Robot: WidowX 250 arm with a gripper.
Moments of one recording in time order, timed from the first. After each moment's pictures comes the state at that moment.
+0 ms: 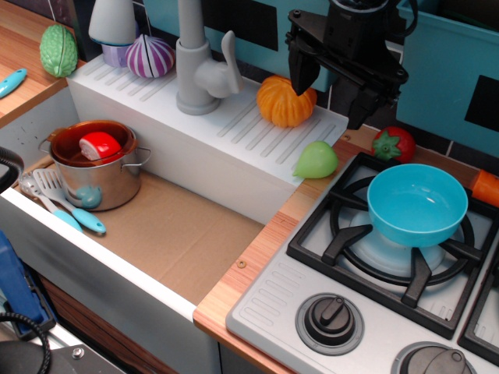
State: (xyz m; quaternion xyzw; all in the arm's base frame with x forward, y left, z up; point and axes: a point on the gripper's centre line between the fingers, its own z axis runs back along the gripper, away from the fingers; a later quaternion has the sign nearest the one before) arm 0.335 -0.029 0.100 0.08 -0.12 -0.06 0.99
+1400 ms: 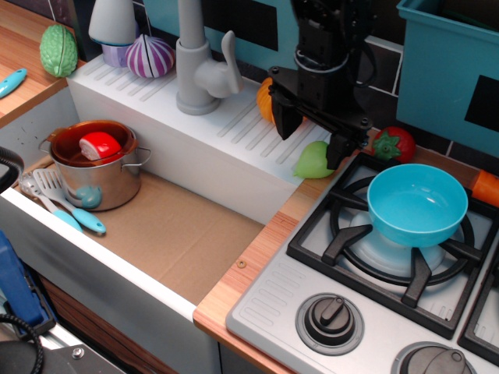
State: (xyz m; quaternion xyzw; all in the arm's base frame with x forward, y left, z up) arm 0.337 -0.011 0.043 0.03 -0.13 -0.07 0.99
